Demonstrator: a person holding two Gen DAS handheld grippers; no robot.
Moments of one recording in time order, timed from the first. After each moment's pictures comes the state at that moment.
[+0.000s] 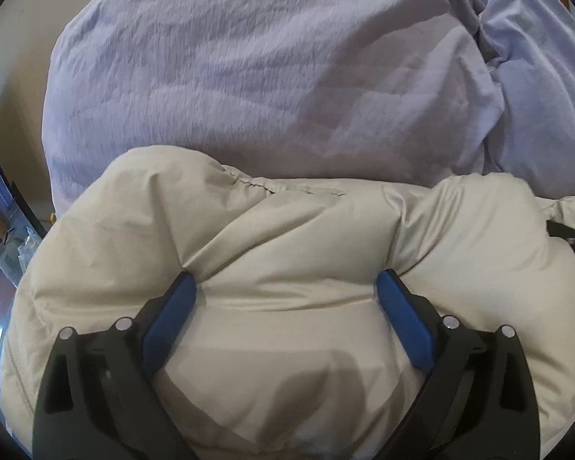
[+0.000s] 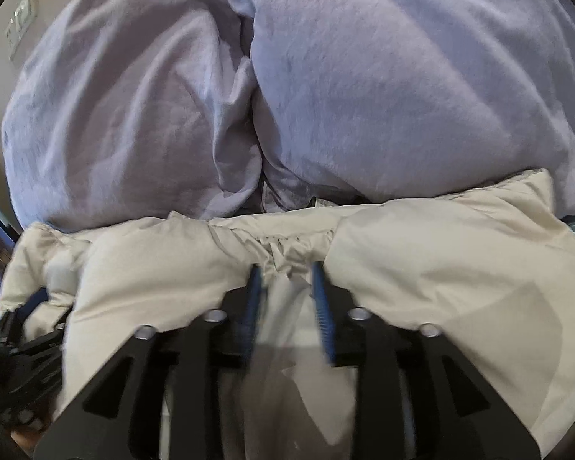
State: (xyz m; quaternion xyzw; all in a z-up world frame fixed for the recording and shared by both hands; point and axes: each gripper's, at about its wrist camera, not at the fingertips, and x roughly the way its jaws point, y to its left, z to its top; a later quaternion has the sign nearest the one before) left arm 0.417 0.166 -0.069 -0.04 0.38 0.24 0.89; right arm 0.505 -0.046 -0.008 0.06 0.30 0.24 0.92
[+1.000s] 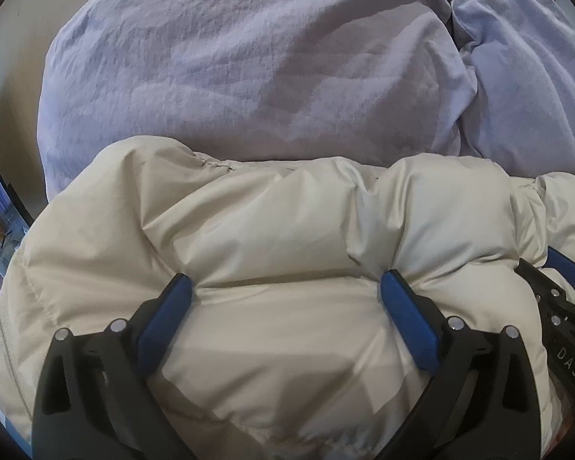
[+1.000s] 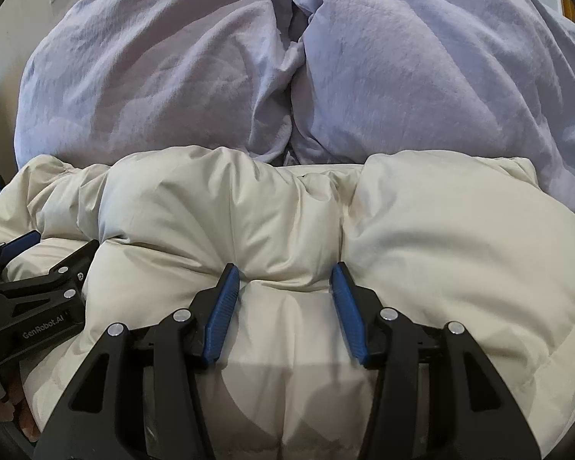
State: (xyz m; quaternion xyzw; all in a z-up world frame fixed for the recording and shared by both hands) left arm 0.414 0.153 -0.075 -0.03 0.38 0.22 0.90; right arm 0.464 -0.016 -0.039 -0.03 0.25 0.22 0.94
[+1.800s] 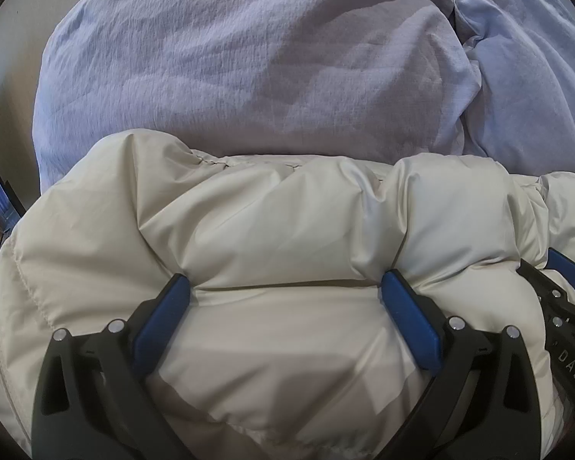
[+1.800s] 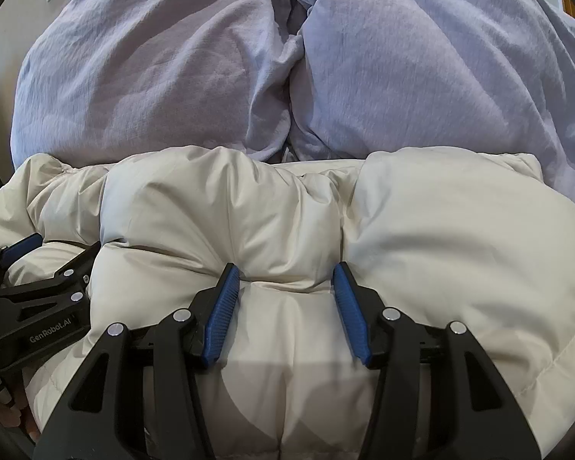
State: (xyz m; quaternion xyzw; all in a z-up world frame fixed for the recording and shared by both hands) left arm 0.419 0.155 -0.090 -0.04 0.38 0.23 0.90; right arm 0.476 -0.008 -0.044 -0.03 0.25 0.22 0.94
